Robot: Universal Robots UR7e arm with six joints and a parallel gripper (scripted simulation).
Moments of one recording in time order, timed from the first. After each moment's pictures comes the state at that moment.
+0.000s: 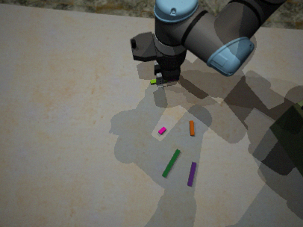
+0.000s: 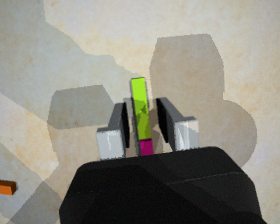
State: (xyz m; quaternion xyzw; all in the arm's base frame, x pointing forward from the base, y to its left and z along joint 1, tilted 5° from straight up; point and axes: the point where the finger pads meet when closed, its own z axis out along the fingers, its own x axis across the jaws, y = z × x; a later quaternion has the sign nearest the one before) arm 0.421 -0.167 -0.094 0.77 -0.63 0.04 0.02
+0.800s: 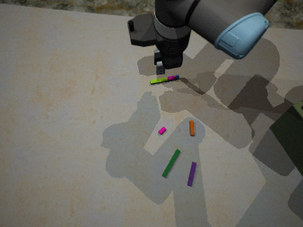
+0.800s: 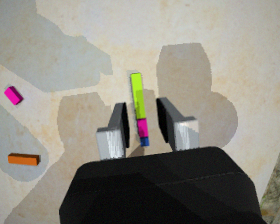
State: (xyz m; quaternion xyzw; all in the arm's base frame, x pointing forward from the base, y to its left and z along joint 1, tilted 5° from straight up) arm 0.419 -0.161 -0.028 0.77 -0.63 0.04 0.02
